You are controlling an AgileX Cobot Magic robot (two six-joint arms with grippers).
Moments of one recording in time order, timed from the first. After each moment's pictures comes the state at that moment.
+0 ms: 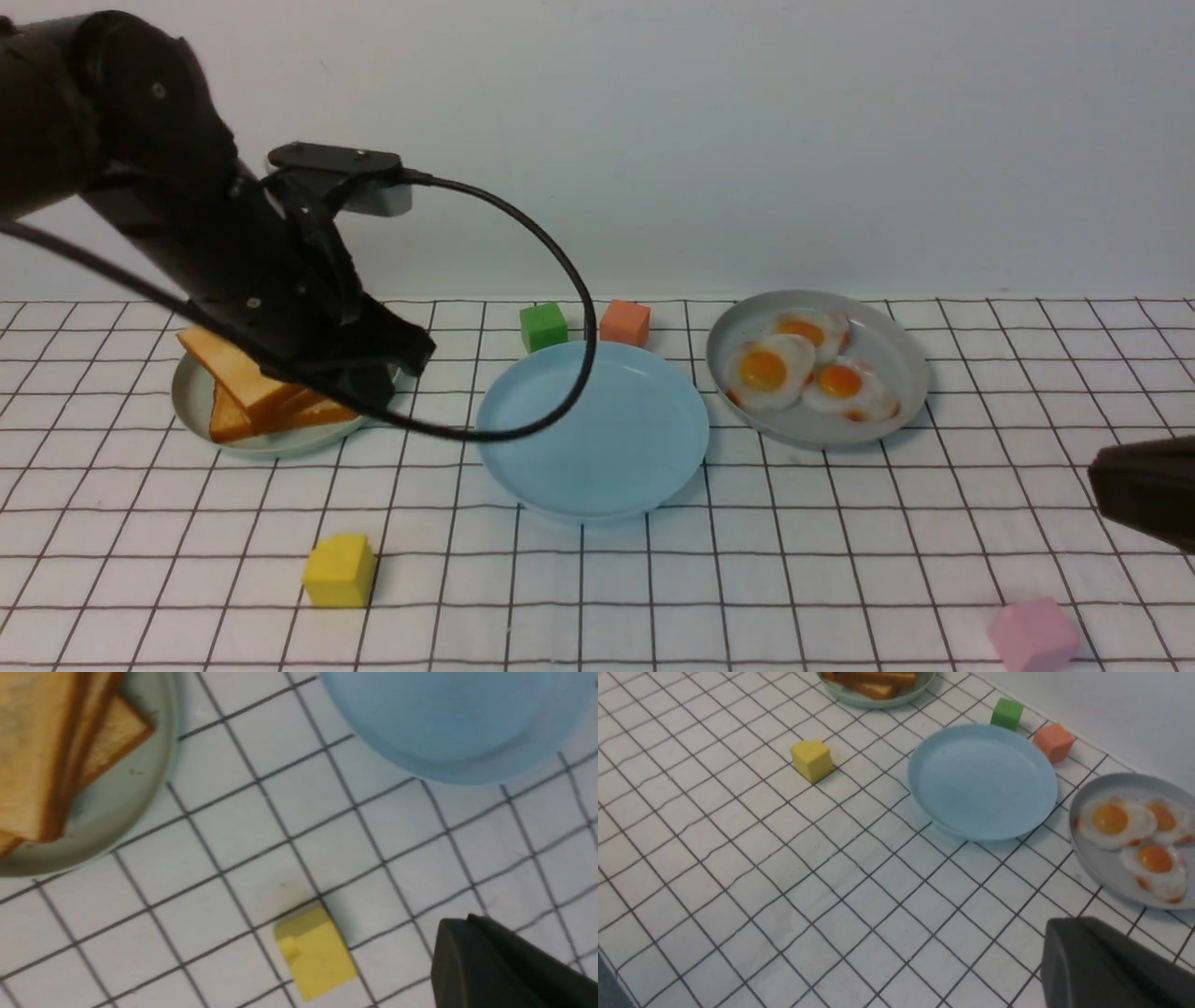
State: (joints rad) right arm 0.60 0.71 -0.88 0.17 0.78 -0.27; left arm -0.23 1.69 -1.41 -0.16 0.99 0.18
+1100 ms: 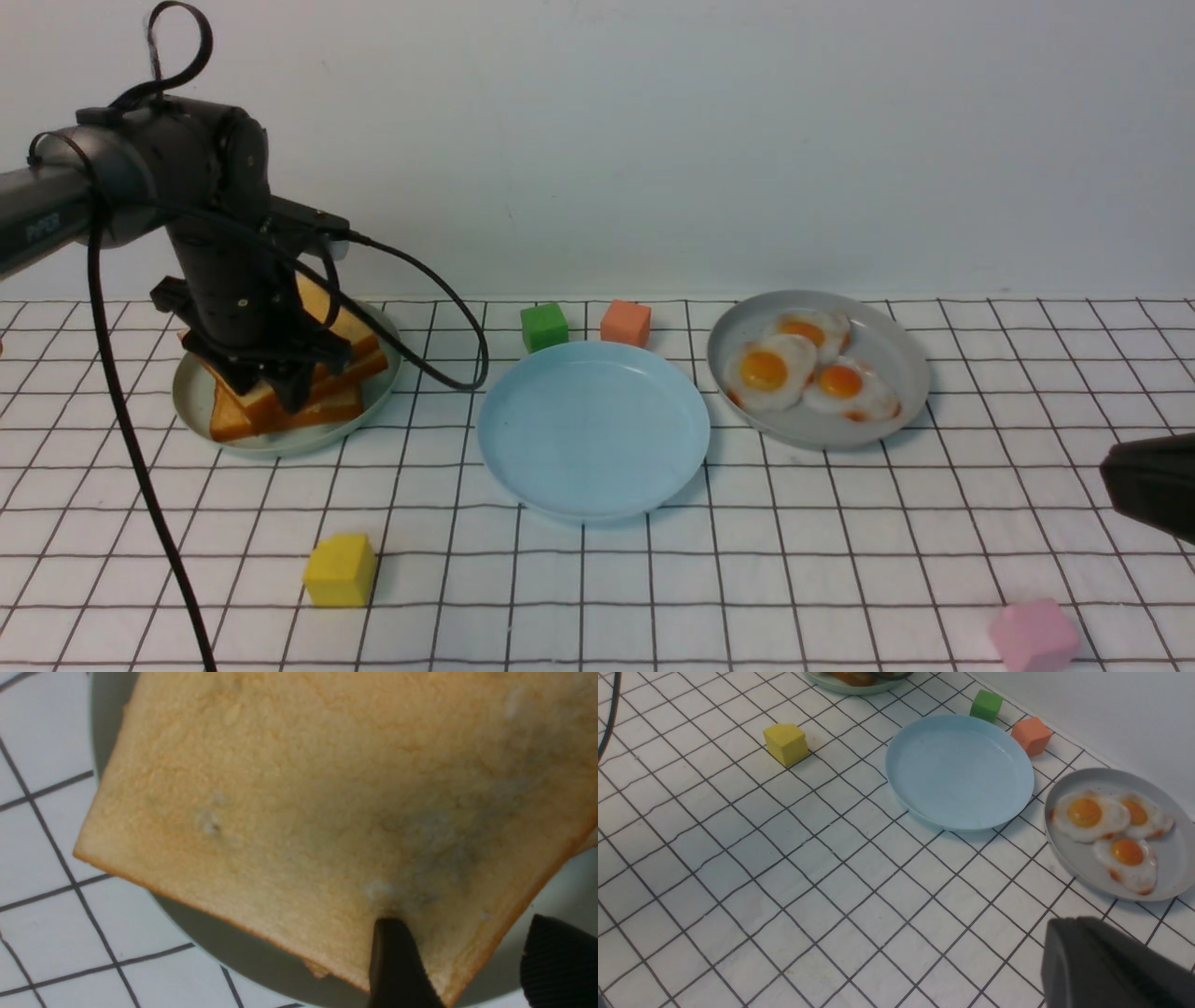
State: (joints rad) right arm 0.60 0.72 -0.88 0.11 0.81 -0.27; left arm -0.09 2.16 -1.77 0.13 1.02 0.19
